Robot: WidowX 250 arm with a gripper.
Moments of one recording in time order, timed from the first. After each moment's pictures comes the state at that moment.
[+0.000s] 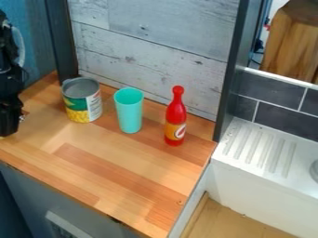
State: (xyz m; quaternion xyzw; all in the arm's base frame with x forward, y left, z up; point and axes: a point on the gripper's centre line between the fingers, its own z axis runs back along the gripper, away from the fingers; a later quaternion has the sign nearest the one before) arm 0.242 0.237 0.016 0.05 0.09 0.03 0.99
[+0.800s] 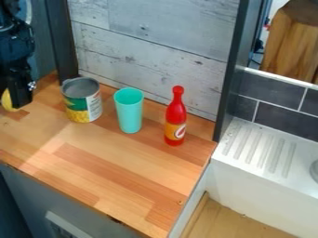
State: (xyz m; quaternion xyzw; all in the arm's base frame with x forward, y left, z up) arm 0.245 0.175 0.092 0.01 0.01 -0.03 1.00
